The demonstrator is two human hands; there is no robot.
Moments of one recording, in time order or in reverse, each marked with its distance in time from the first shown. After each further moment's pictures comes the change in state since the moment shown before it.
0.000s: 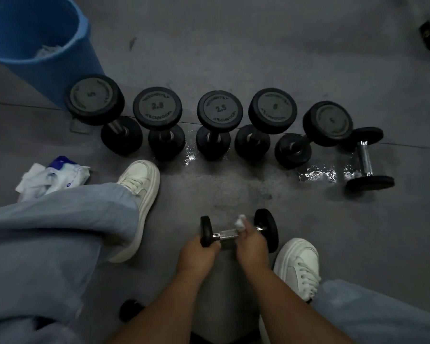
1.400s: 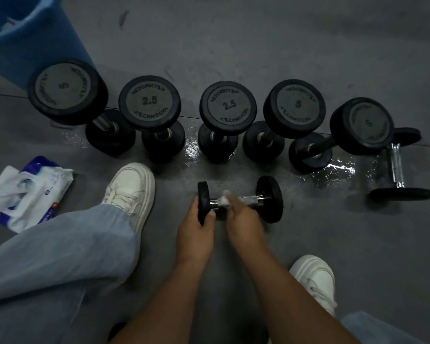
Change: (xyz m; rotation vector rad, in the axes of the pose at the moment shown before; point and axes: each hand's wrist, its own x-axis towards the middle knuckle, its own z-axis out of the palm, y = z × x) left_hand 0.081 0.036 -0.004 -0.301 0.168 0.239; right_hand 0.080 -0.063 0.011 -0.087 -0.083 -0.061
